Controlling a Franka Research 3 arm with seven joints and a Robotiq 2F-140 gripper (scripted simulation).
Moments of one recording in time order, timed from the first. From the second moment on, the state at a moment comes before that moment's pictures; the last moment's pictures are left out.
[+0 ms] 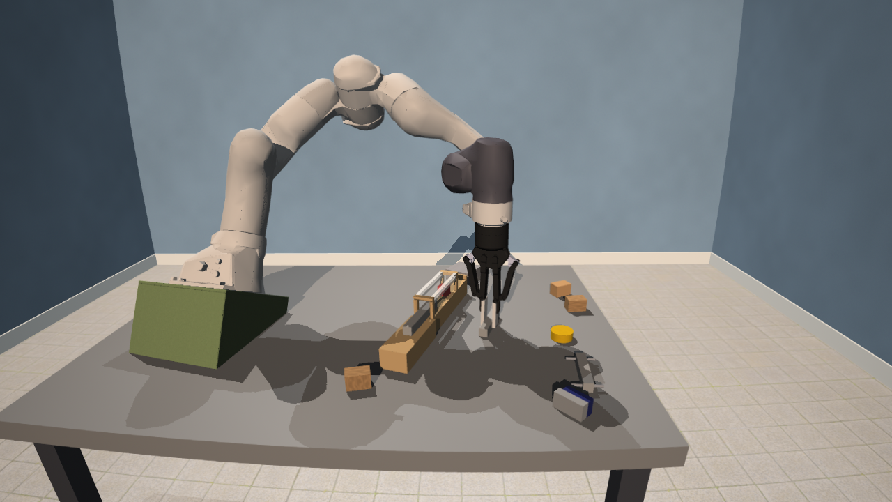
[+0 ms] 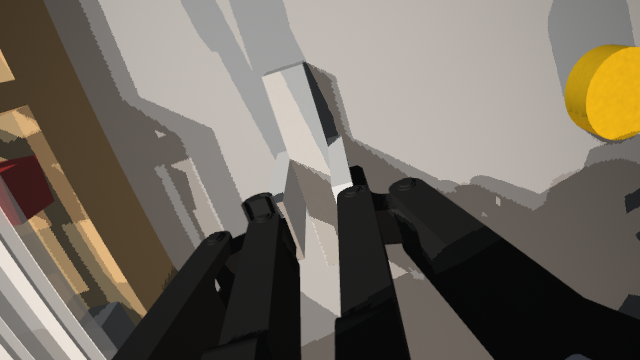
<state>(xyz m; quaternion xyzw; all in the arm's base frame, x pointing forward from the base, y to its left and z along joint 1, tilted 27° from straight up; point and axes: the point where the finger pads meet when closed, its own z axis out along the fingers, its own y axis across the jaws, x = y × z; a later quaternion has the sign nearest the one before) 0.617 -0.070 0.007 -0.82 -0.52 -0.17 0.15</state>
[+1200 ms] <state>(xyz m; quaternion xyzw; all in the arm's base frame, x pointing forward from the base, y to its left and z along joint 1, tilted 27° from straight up) 0.605 -0.120 0.110 -0.82 -0.53 -0.18 0.14</state>
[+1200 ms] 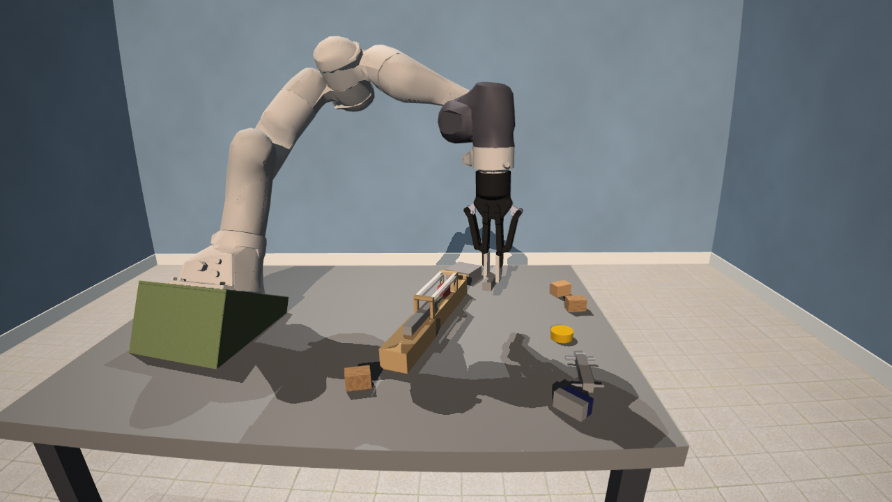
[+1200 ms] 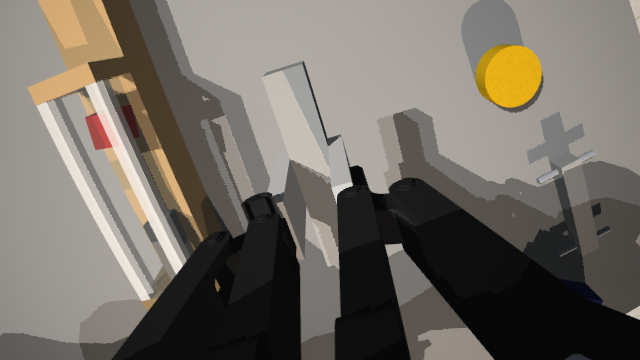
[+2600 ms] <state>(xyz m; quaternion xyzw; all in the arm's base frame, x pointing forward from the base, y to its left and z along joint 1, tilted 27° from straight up) 0.429 -0.216 0.025 -0.86 -0.45 -0.15 0.17</state>
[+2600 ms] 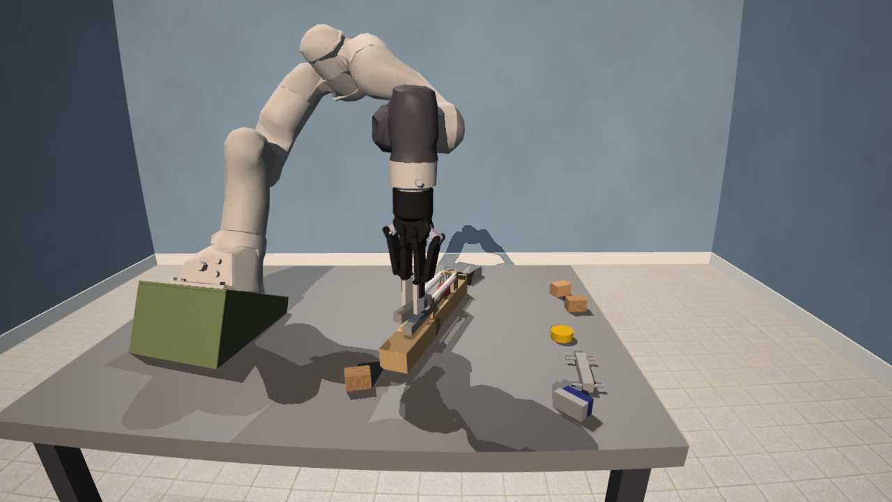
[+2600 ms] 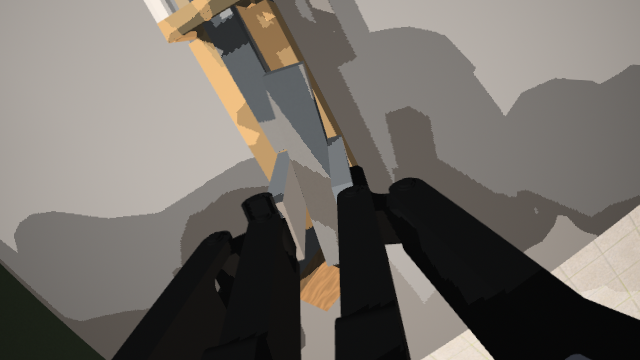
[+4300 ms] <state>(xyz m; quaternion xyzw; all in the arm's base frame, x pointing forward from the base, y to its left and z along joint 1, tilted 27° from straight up) 0.395 -0.231 -0.050 -0.82 -0.52 -0.18 0.15</state>
